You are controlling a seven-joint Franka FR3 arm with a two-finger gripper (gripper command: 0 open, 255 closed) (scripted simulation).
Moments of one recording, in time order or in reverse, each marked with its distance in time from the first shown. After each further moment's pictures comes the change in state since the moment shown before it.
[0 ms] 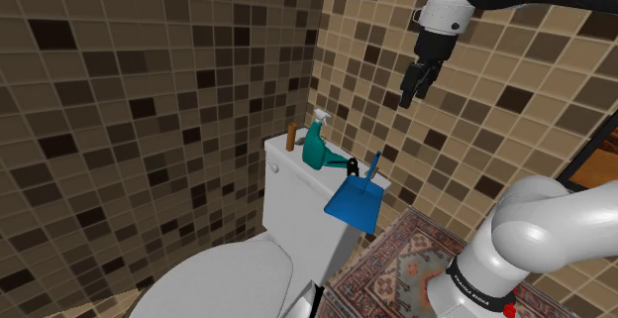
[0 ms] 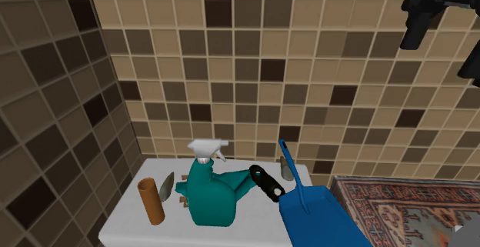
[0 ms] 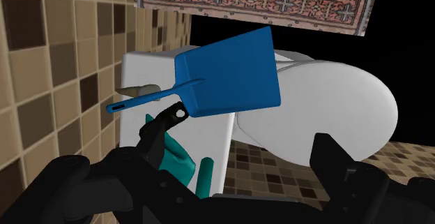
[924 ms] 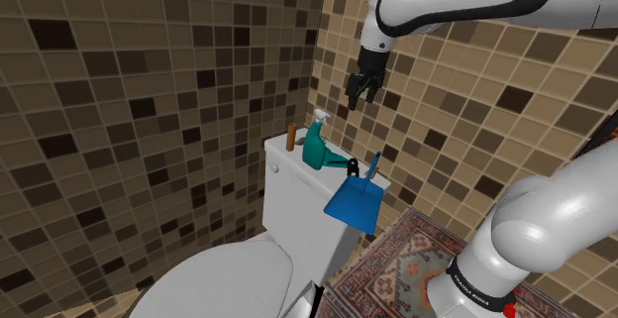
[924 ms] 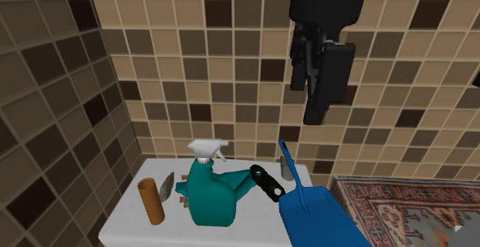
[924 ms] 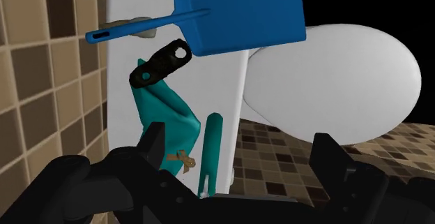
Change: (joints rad) arm -0.006 0.431 -0.022 0.144 0.005 0.284 0.007
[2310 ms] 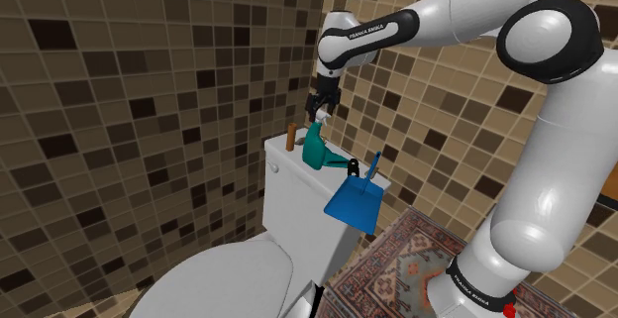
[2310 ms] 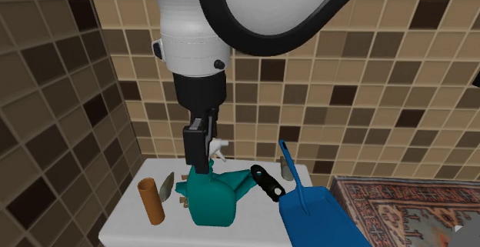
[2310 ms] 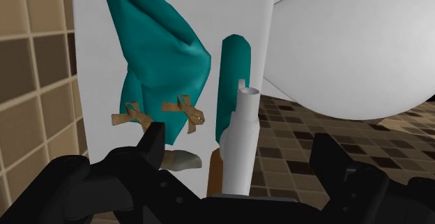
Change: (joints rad) arm -0.013 0.528 -0.022 0.304 0.029 0.222 -0.018
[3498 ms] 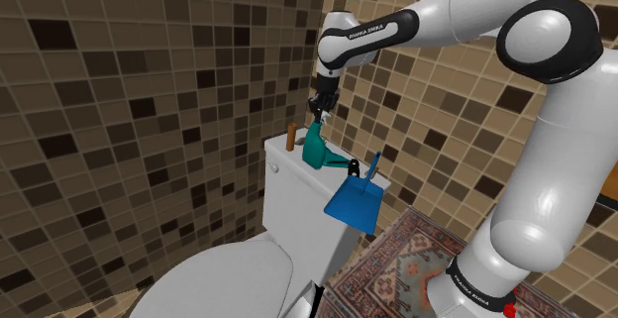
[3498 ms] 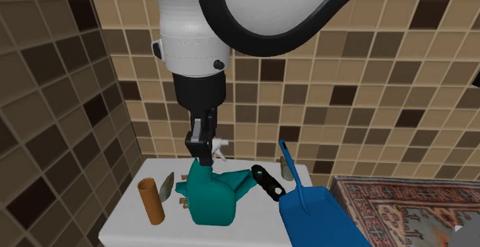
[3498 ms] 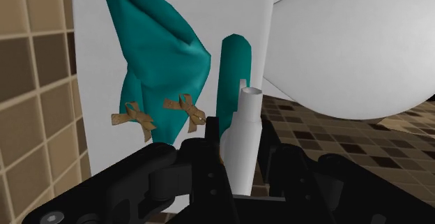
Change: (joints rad) arm 0.000 0.001 0.000 0.002 0.000 0.001 0.000
